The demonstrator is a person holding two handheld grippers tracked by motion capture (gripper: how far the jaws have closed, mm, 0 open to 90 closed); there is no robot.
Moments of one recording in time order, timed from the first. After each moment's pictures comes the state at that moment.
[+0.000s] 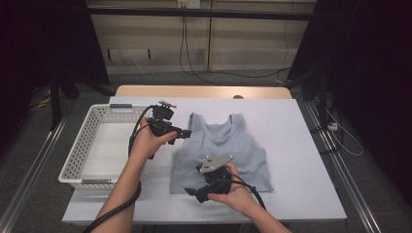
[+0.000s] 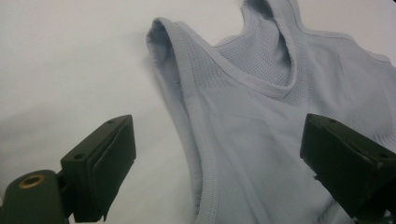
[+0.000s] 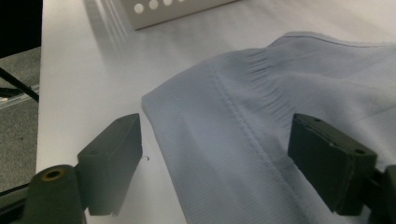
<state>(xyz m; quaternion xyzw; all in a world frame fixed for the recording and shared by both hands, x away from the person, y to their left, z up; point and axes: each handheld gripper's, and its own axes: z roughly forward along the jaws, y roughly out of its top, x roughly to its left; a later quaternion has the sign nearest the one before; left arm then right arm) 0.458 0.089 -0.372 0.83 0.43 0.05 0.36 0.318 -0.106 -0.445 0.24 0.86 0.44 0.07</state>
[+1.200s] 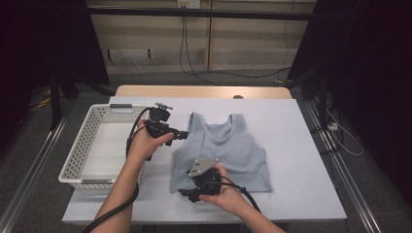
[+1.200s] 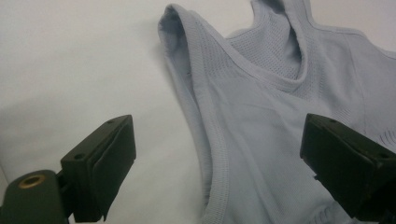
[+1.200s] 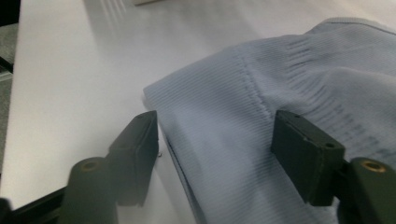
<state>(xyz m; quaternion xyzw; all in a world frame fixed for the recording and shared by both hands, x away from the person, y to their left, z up) 0.459 0.098 -0.380 0.82 0.44 0.05 0.35 0.322 -0.081 -0.459 0.22 0.88 0.41 0.08</state>
